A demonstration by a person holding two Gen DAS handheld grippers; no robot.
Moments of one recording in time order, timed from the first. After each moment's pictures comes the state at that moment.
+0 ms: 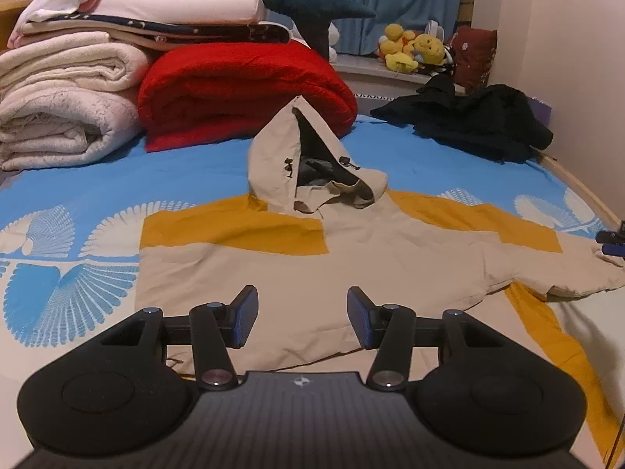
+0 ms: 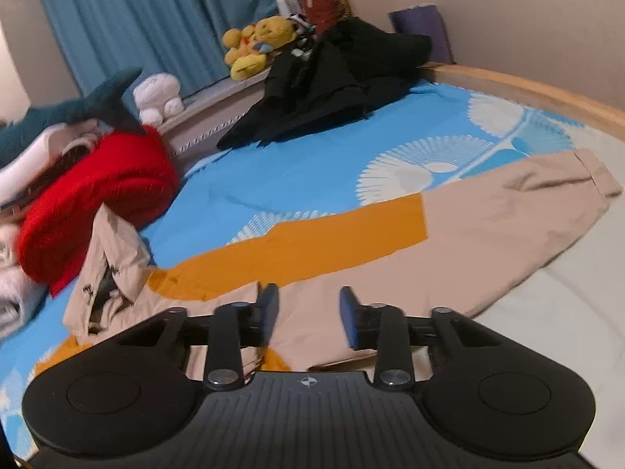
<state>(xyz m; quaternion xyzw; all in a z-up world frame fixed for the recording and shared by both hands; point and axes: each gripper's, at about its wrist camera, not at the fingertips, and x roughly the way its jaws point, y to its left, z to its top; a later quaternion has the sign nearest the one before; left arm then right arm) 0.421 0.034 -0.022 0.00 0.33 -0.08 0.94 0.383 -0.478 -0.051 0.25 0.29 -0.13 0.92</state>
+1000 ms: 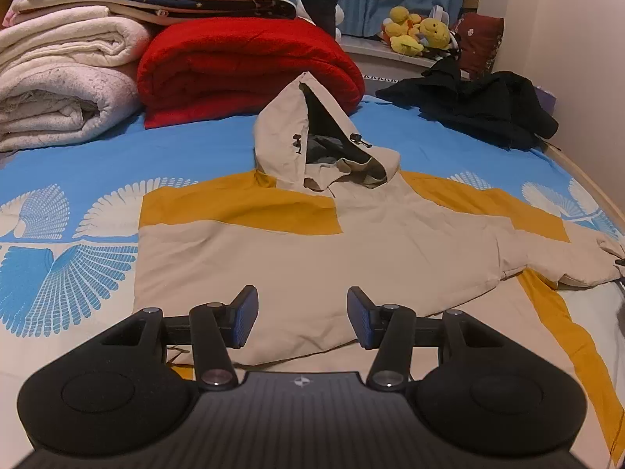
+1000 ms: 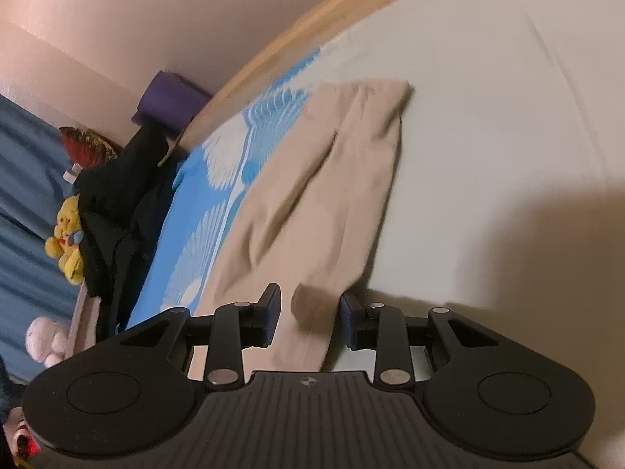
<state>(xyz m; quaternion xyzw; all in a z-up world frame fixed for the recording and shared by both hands) 0.440 0.058 -0.045 0.00 0.36 -0.08 0.93 0.363 -0.732 -0.205 0.52 0.15 -0.34 0.77</state>
